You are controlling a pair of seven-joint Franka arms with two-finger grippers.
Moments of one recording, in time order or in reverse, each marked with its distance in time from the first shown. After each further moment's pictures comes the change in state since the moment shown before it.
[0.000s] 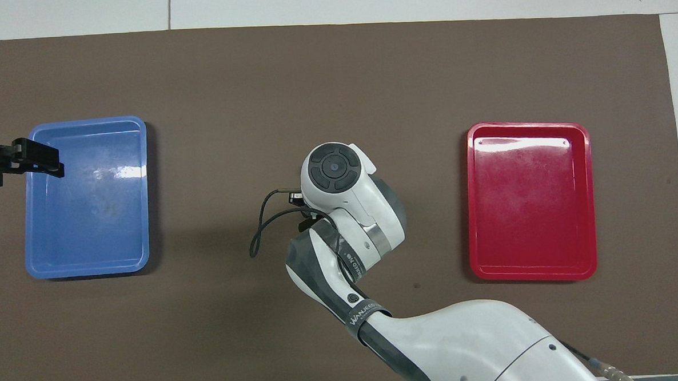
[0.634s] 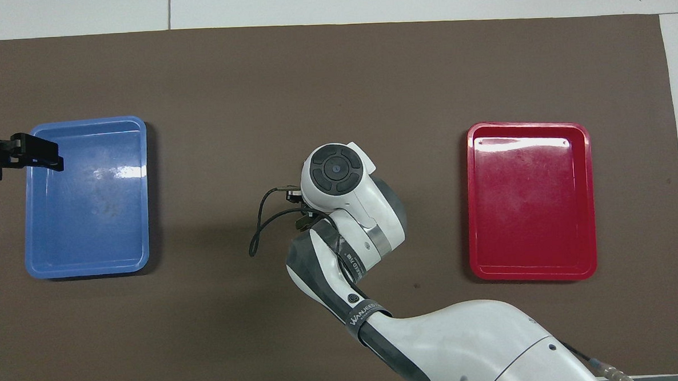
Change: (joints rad) left arm -0.004 0.000 0.000 -0.001 0.000 0.038 0.002; right arm 0.000 -0.002 0.000 0.000 0.000 0.027 0.000
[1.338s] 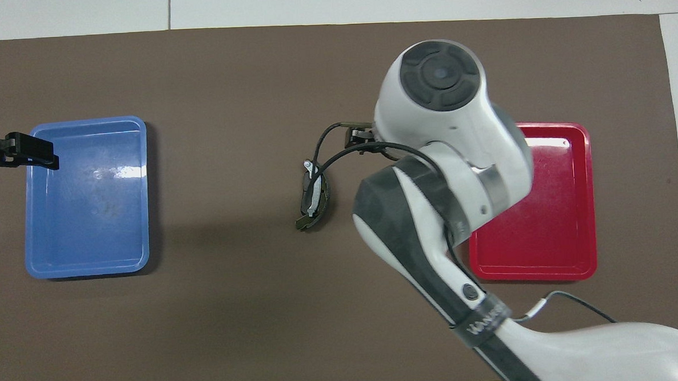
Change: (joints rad) left arm 0.004 0.000 0.014 -0.002 0.001 0.007 0.008; right arm -0.221 -0.256 -0.017 0.149 -0.123 -0.465 -0.083
